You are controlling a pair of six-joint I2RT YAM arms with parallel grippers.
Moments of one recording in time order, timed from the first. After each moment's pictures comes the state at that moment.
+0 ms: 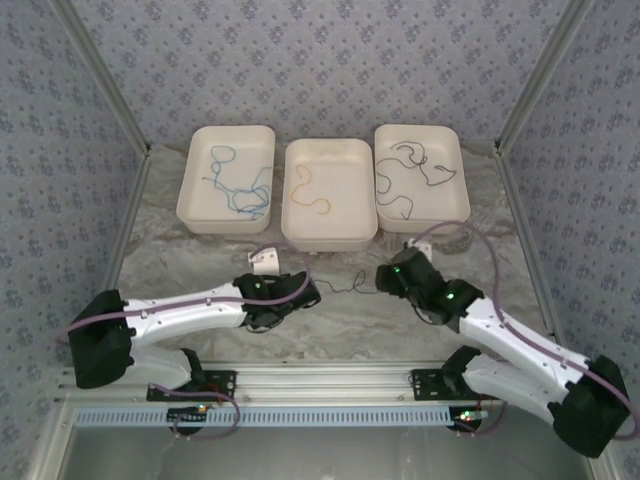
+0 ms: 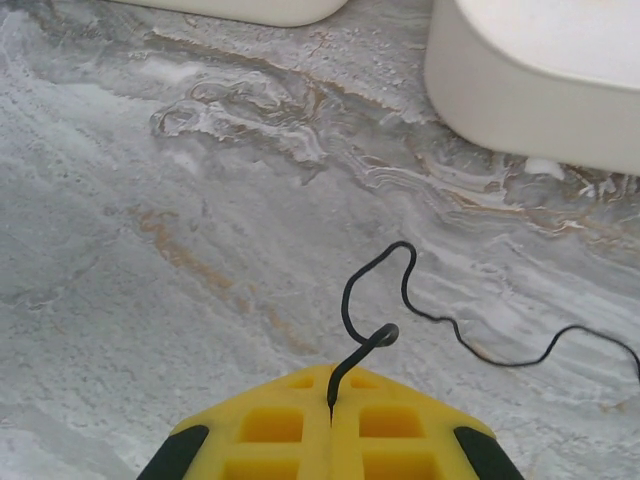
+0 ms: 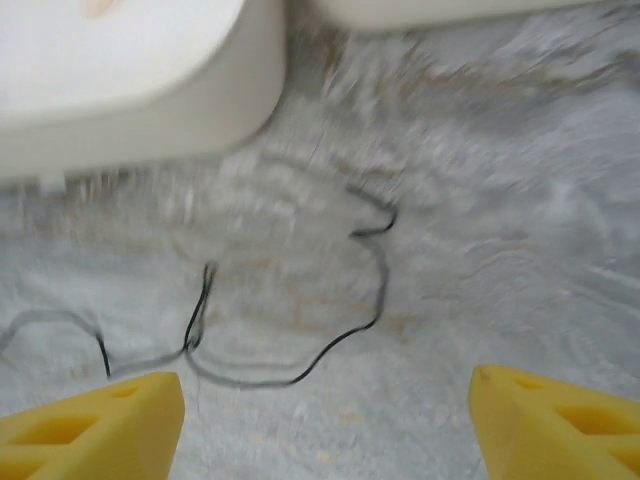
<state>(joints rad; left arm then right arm) -1.15 1.33 0.85 -0.80 -0.73 -1.23 0.66 0.90 0.59 -0.55 0.31 0.70</state>
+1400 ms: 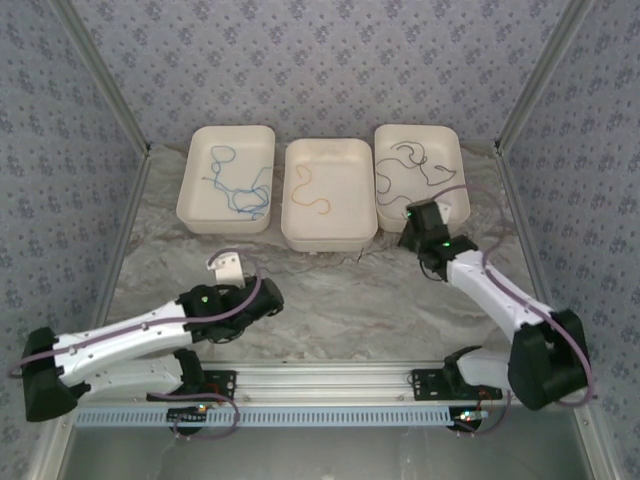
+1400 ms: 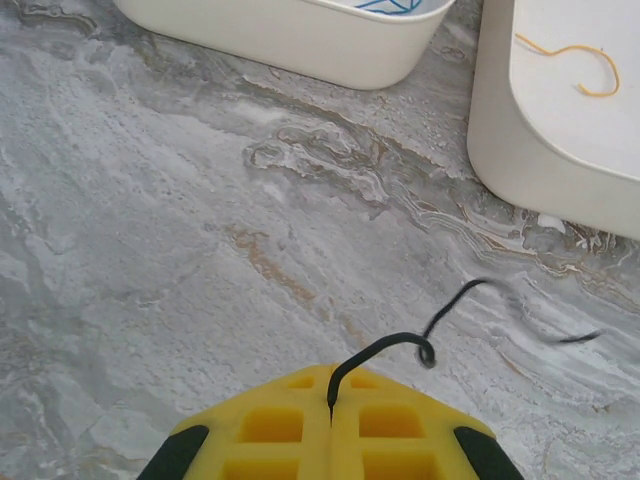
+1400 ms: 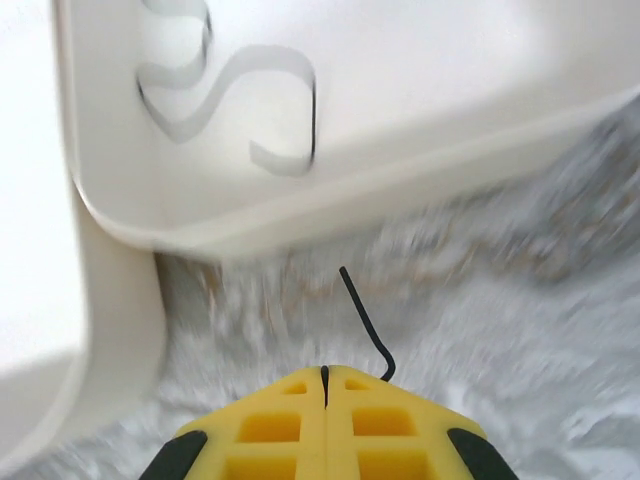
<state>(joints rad) -1.14 0.95 0.75 -0.96 -0.78 -1.28 0.35 1.22 0.84 -0.43 0.33 0.60</state>
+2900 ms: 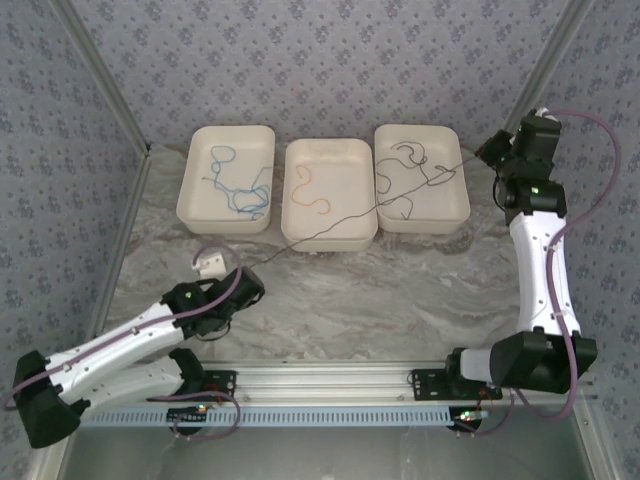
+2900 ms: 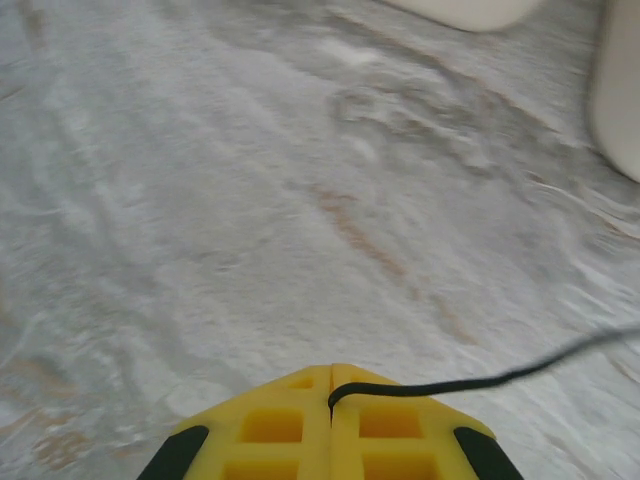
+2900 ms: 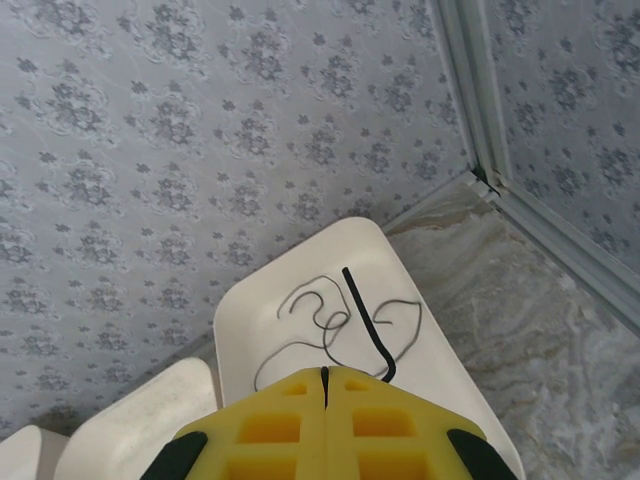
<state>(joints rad) -0.94 0.95 0.73 -0.94 -0.58 -1.12 -0.12 1.33 1.47 -0.51 0.03 0.50</state>
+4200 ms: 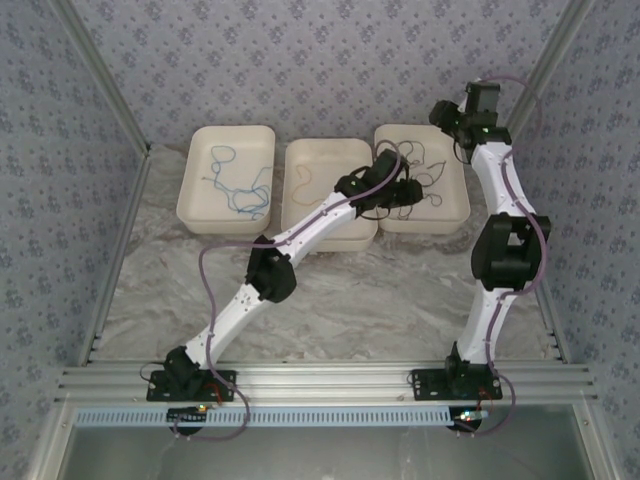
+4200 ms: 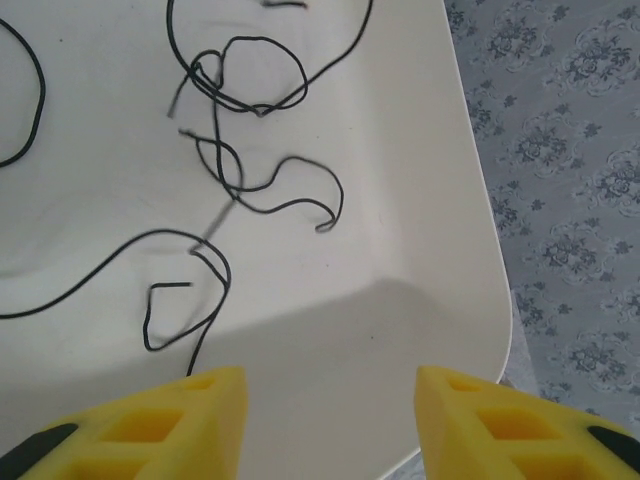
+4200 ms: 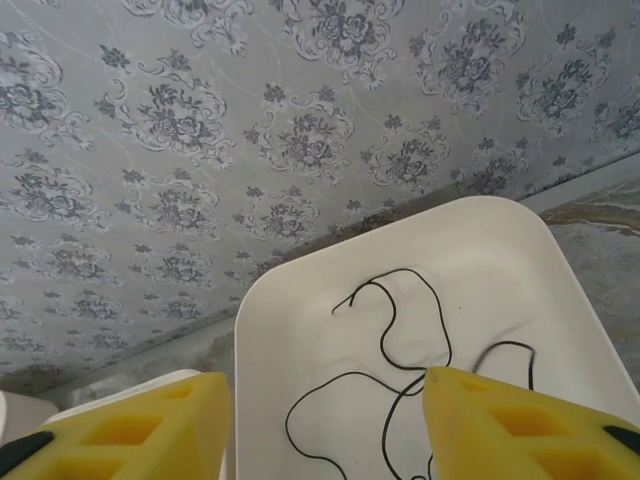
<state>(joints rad) -0.87 2.75 2.84 -0.71 0.12 -0.82 -0.05 2.01 1.94 -0.43 -0.12 0.44</state>
